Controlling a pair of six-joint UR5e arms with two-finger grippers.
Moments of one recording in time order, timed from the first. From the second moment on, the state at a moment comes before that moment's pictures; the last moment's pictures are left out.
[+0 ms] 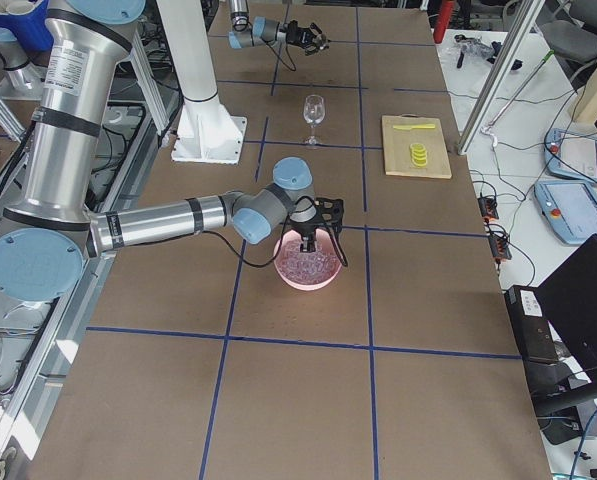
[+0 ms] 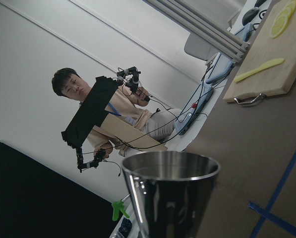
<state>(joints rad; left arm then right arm) -0.16 -1.44 -1.63 -3.18 -0.36 0.04 1.02 -1.82 1.97 -1.02 2.14 0.91</state>
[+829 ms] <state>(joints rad) -0.15 -1.47 -1.56 -3.18 -0.44 -0.61 1.08 -1.83 2.09 -1.02 2.16 0.91</state>
